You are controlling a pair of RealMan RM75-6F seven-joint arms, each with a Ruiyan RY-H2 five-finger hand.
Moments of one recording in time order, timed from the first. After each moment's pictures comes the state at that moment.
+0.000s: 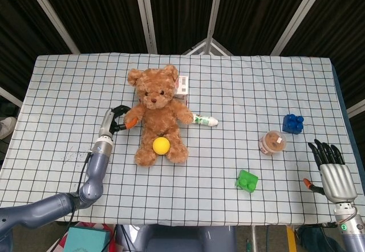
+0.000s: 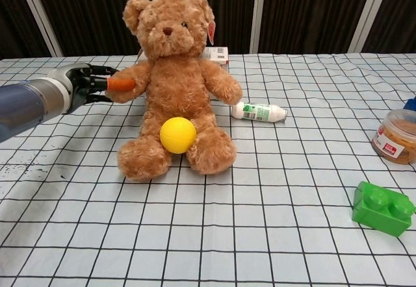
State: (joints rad) left arm -0.74 -1.74 -0.50 -1.32 0.61 0.91 -0.26; right arm 0.13 -1.23 0.05 -1.38 -1.48 1.39 0.03
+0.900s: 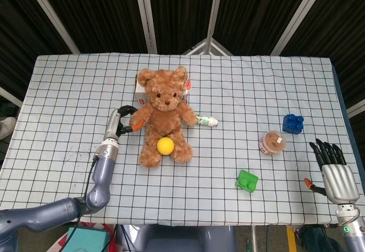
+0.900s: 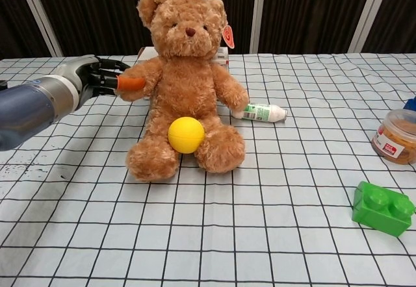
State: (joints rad) left arm -0.74 -1.79 -0.49 -1.37 0.65 1.02 -0.14; right arm 0.12 -1.21 0.05 -1.40 -1.50 1.42 0.05
